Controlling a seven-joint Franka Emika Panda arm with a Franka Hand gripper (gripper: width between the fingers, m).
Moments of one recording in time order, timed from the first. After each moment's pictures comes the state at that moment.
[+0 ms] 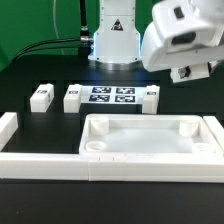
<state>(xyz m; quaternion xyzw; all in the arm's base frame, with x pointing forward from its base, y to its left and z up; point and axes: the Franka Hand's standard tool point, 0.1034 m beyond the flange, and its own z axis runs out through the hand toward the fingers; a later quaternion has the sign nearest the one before) 0.522 0.120 0.105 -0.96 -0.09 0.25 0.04</state>
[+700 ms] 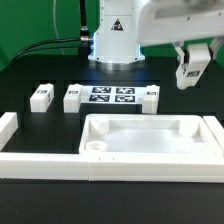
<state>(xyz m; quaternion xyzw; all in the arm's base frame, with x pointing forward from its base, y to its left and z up) 0.563 0.108 0.153 -1.00 -0.04 0.06 0.06</state>
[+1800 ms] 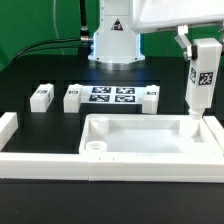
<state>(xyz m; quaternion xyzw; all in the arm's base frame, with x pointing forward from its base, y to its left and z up) 0.605 0.101 0.157 -0.98 -0.05 -0.19 0.05</state>
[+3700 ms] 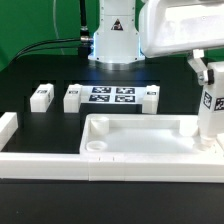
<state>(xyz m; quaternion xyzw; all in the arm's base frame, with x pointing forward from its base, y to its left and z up) 0.642 0.119 0.133 -0.97 -0.10 -0.21 0.06</state>
